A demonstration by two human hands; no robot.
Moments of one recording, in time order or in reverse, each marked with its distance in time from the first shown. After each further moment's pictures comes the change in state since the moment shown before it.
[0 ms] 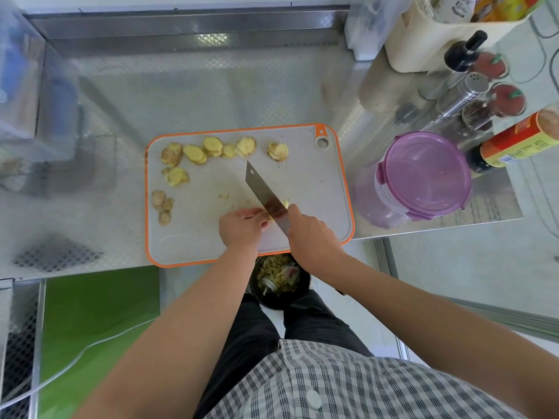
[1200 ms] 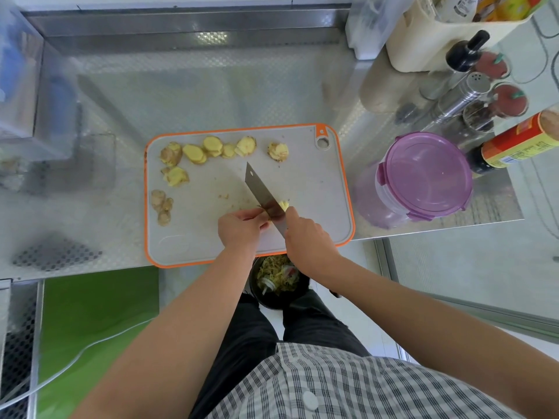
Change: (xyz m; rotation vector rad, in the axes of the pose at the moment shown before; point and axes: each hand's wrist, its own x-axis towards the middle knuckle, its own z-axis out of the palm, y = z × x) left_hand -0.001 0.000 -0.002 -0.086 -0.034 -0.007; right_hand 0.005 -0.003 0.008 0.020 -0.008 0.031
